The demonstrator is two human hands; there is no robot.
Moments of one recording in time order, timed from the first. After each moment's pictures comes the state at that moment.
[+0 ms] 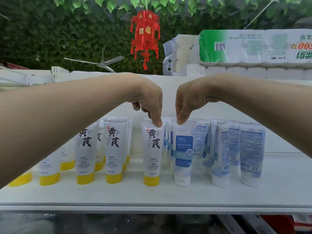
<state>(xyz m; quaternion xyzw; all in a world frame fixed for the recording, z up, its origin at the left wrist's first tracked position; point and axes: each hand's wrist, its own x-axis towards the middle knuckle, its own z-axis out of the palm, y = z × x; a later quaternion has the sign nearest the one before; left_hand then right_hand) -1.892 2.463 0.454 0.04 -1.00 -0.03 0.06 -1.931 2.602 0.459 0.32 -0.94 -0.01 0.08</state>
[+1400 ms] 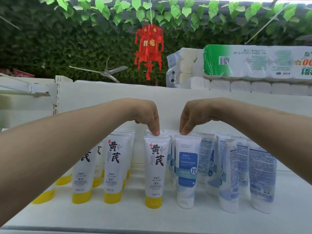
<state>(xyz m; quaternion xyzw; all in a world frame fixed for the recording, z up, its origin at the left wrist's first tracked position) -1.934 2.420 0.445 0.02 -0.98 -0.13 0.11 -1.986 2.597 0.457 0.31 -0.94 0.07 0.08</state>
